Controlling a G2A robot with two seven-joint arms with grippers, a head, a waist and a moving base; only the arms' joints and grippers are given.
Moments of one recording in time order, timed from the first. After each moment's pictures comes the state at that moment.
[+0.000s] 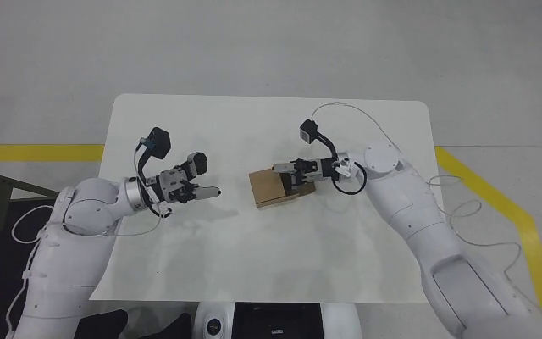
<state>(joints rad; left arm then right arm) 1.25 -0.97 -1.50 -1.64 0.20 -0.85 -0.84 -0.60 -1.33 0.88 -0.80 0.43 -0.36 1.32</state>
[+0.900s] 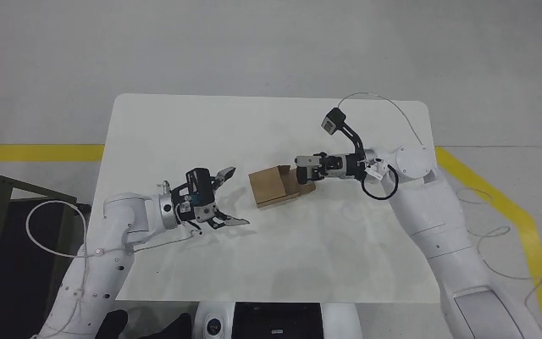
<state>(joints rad) 1.32 -1.01 -1.37 -1.73 1.30 -1.01 0.04 -0.78 -1.23 1.10 -1.19 0.43 -0.25 1.32</state>
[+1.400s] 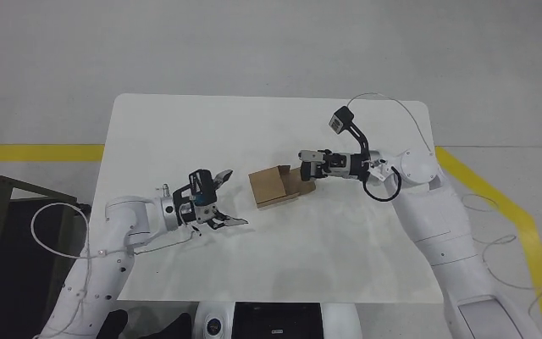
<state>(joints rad) 1.33 -1.01 -1.35 -1.69 1.36 -0.97 0.01 -0.84 -1.20 1.15 -1.28 0.40 -0.19 1.24</state>
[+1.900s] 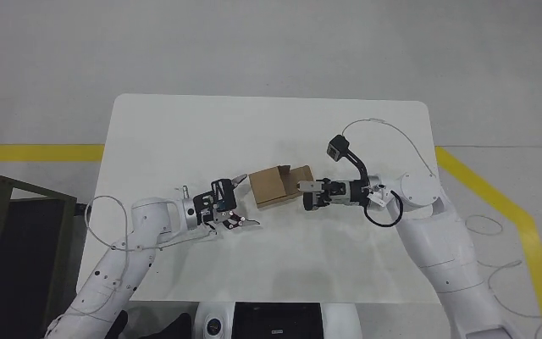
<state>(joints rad) 1.21 -1.03 -1.17 -1.51 1.64 -0.81 0.29 -1.02 -1.17 1.19 -1.46 0.34 -0.07 1.26</state>
